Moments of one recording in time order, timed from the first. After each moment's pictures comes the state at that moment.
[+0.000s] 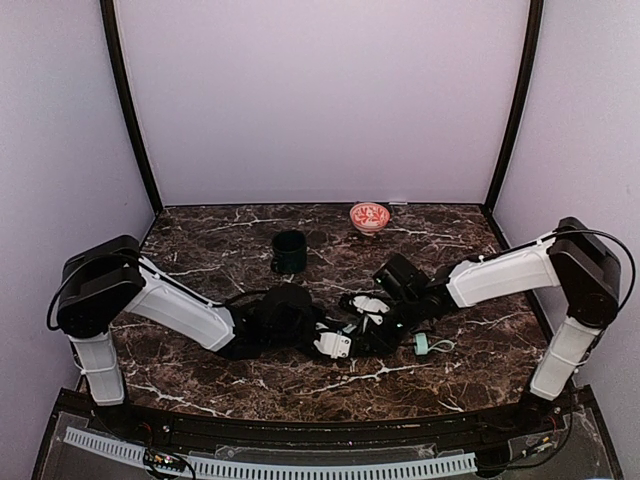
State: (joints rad) left arm -1.10 1.89 0.88 0.48 -0.05 1.09; right arm 0.86 1.73 0.92 -0.29 -0.24 -0.12
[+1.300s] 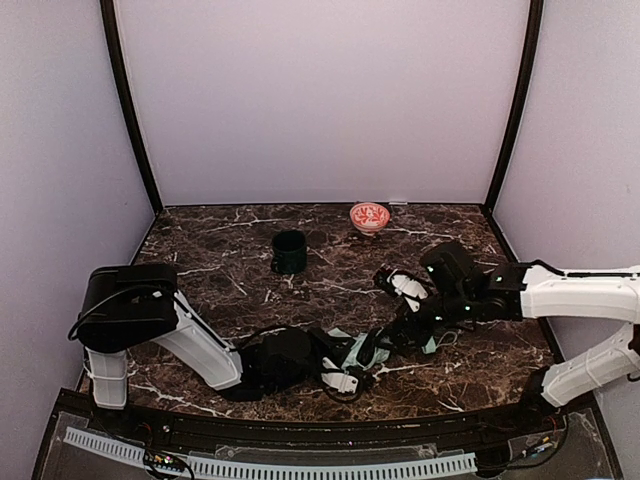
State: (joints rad) left arm -1.27 2.02 0.75 0.92 -0.34 1.28; right arm 0.89 1.30 0.72 -0.34 -0.13 0.05
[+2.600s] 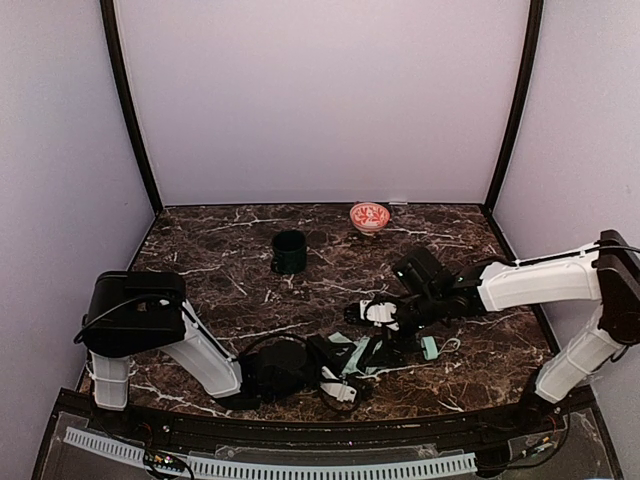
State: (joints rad) left arm -1.31 2.05 0.72 1.06 -0.37 1.34; right arm 0.87 1.50 0.81 -0.27 -0.37 -0.61
